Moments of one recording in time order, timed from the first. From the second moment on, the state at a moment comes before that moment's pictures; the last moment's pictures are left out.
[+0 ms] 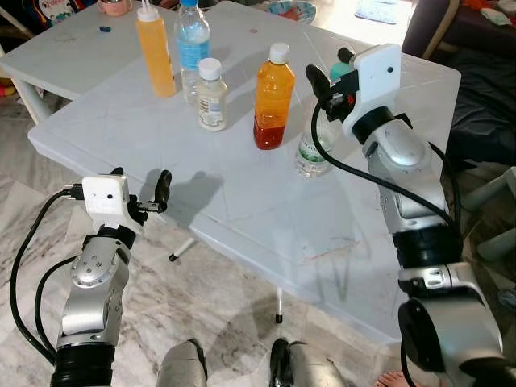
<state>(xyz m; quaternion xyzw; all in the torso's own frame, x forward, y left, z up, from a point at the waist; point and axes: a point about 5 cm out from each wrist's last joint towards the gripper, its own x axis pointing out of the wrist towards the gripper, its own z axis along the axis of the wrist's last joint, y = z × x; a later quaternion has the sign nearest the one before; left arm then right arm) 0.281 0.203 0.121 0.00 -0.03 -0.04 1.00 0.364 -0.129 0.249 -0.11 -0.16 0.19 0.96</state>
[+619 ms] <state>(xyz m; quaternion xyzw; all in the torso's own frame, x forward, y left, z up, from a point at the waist) 0.282 0.198 0.120 0.01 -0.03 -0.05 1.00 0.347 -0.134 0.247 -0.12 -0.11 0.15 0.98</state>
